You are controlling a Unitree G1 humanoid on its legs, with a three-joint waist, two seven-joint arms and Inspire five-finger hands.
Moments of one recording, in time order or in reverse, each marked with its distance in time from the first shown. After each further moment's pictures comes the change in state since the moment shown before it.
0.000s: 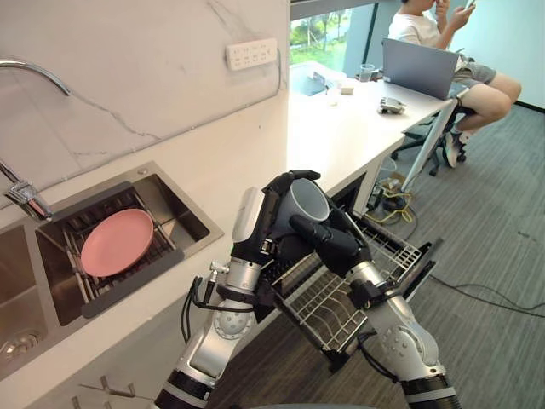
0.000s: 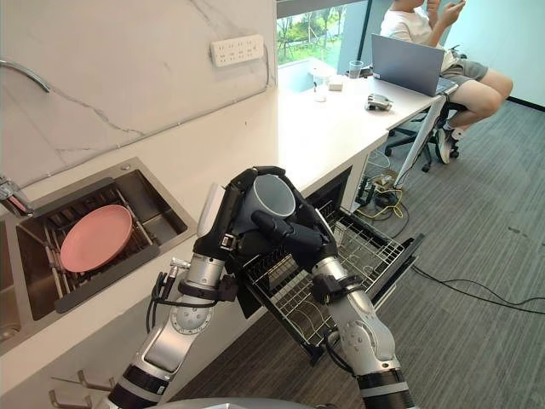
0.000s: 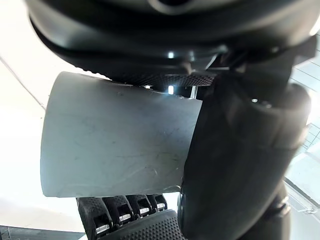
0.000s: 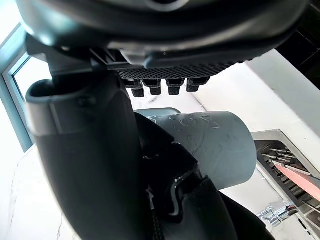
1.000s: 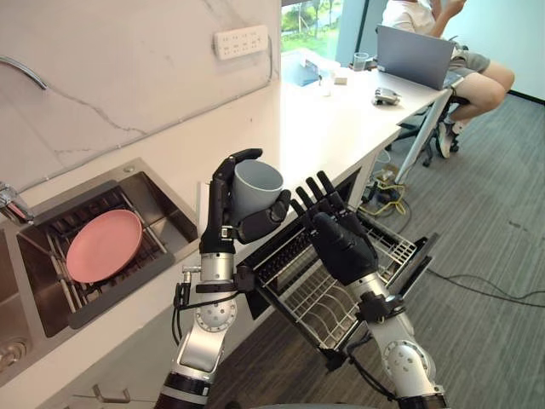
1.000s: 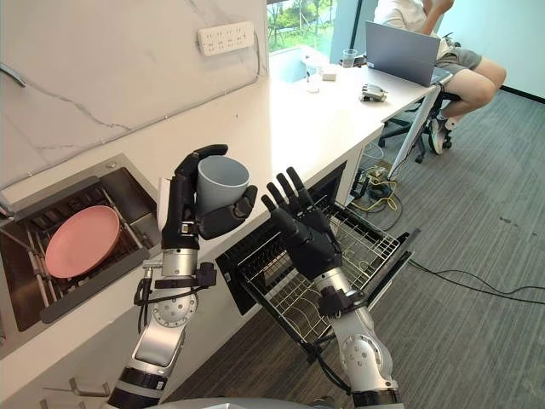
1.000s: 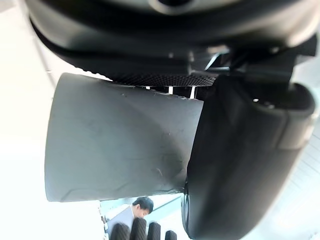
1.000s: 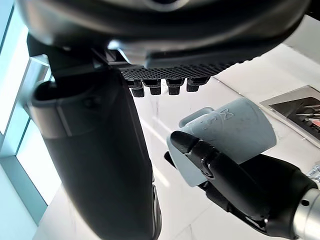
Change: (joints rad) left arm 0.016 -0.054 0.139 0.000 -0.115 -0.027 0.035; right arm 0.109 0.067 -0.042 -0.029 0.194 -0.012 0.178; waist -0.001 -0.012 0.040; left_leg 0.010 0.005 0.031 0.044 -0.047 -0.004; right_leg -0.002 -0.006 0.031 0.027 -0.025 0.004
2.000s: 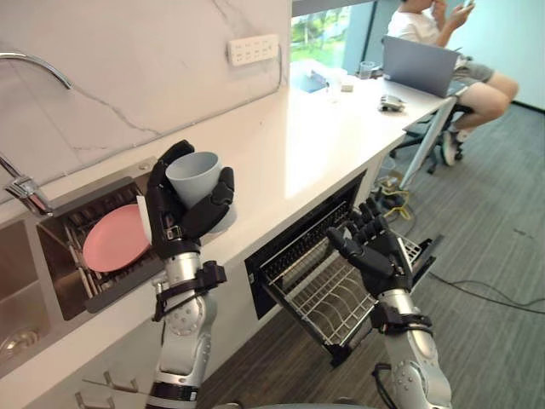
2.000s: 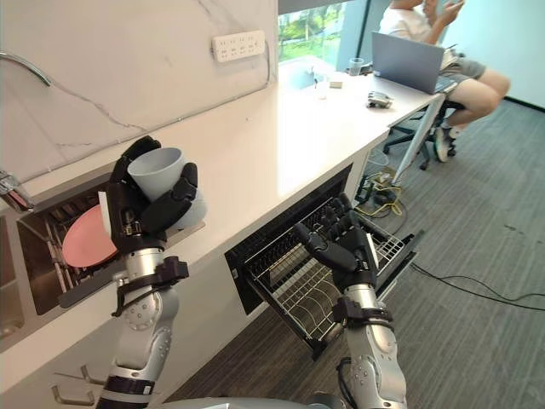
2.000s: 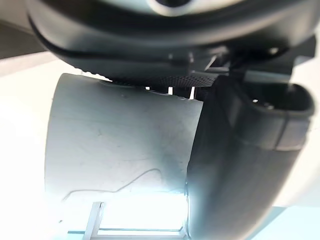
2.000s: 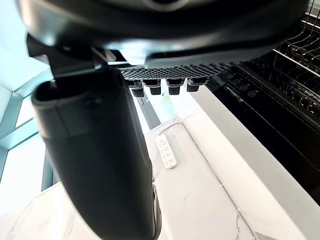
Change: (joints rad) left arm 0.057 -0.053 0.086 -0.077 -0.533 -0.026 0.065; right arm 0.103 0.043 -0.144 0.005 -0.448 -0.183 -0.257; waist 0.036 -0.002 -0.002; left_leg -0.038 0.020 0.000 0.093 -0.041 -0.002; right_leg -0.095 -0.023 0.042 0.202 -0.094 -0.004
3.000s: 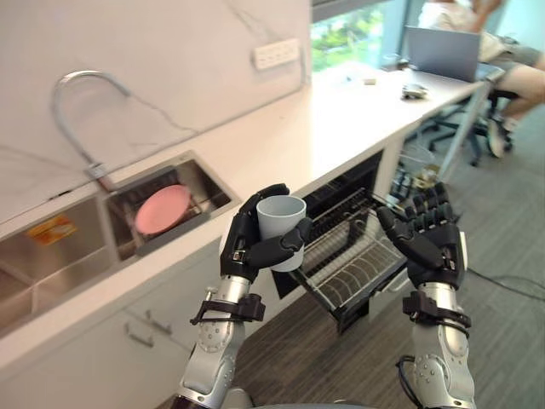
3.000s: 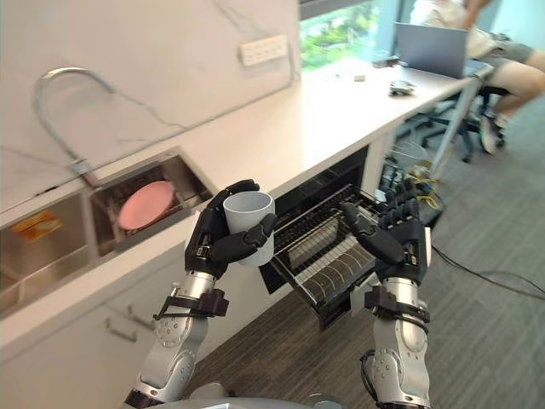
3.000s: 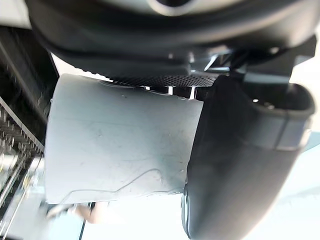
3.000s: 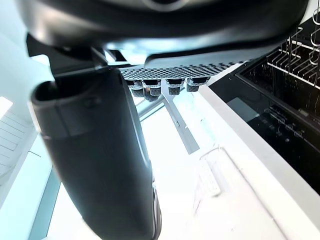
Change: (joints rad) left arm 0.071 0.024 -0.166 0.099 -0.115 0.051 -0.368; right arm -0.031 -0.097 -0.083 0.022 0.025 -0.179 -0.156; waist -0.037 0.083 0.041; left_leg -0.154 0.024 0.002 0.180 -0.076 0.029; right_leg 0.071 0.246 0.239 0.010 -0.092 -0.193
